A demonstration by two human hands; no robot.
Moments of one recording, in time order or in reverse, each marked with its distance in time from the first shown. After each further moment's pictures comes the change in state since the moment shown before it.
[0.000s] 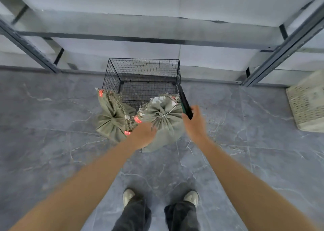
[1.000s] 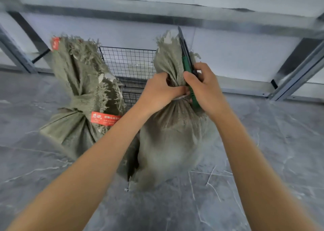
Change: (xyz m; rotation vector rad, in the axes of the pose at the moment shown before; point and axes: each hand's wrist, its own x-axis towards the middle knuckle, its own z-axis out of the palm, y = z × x) left_hand 0.209 -0.069 0.100 -0.497 0.490 0.476; right_hand 0.152 0.110 0.147 0.273 -0.018 -0.583
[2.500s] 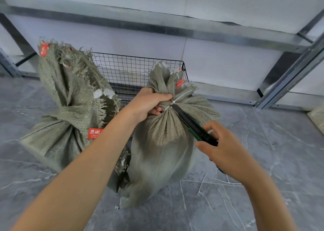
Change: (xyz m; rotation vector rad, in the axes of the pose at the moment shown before) left_hand 0.023 -0.019 0.003 -0.415 -0.111 -0.402; right_hand -0.092 0.016 -0.051 -0.467 -0.196 0.228
